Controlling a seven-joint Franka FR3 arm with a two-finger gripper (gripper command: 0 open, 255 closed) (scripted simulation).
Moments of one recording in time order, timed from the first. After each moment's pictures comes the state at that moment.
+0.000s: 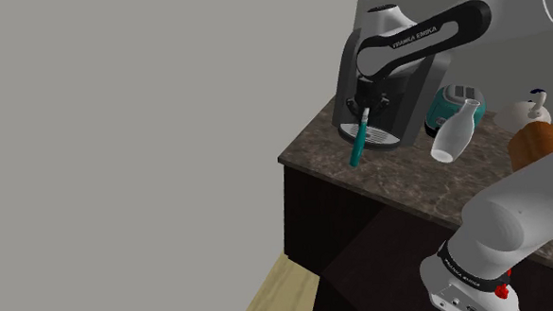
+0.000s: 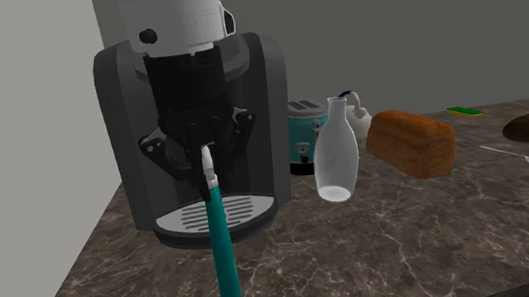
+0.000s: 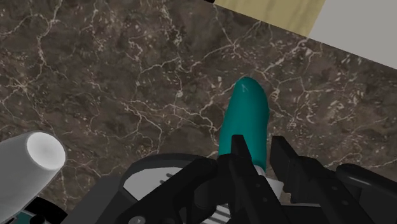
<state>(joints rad) -0.33 -0.28 0.04 -2.40 -0.13 2.11 0.74</state>
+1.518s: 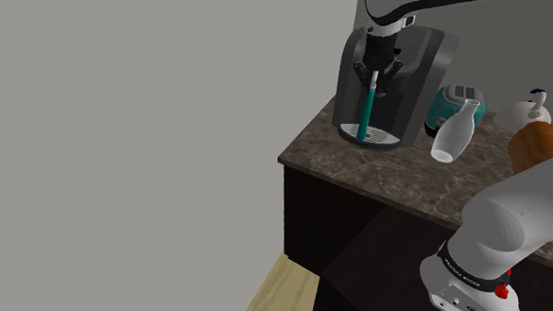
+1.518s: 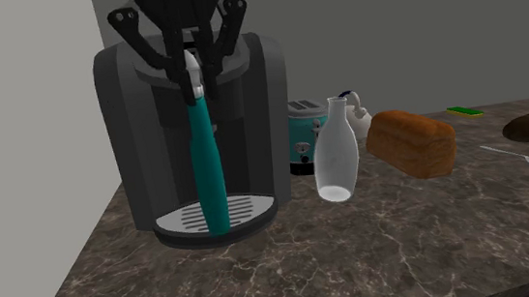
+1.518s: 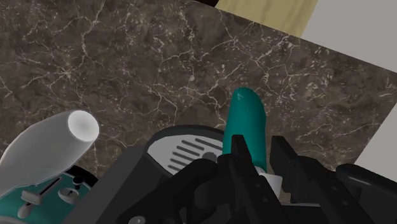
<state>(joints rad) -0.32 -0.35 0.04 -2.15 -0.11 1.80 0.70</state>
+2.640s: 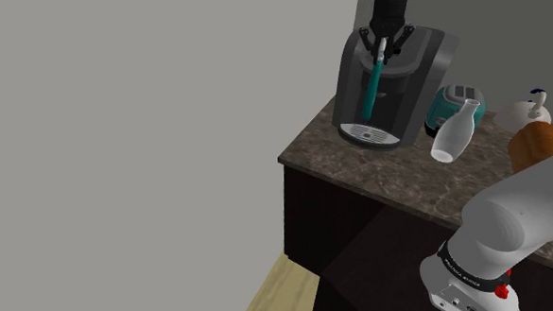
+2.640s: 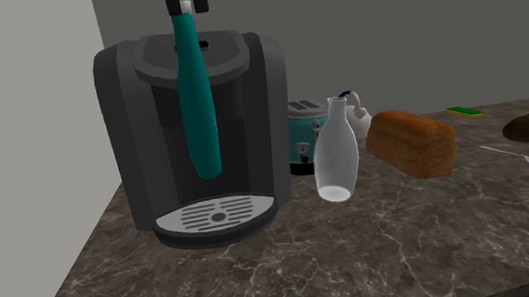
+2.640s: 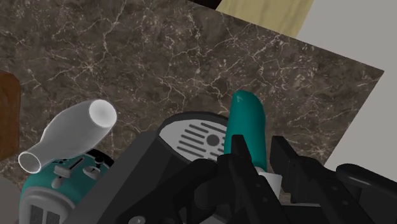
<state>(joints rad) -0.32 -0.33 0.05 -1.90 -0.10 1.58 0.68</state>
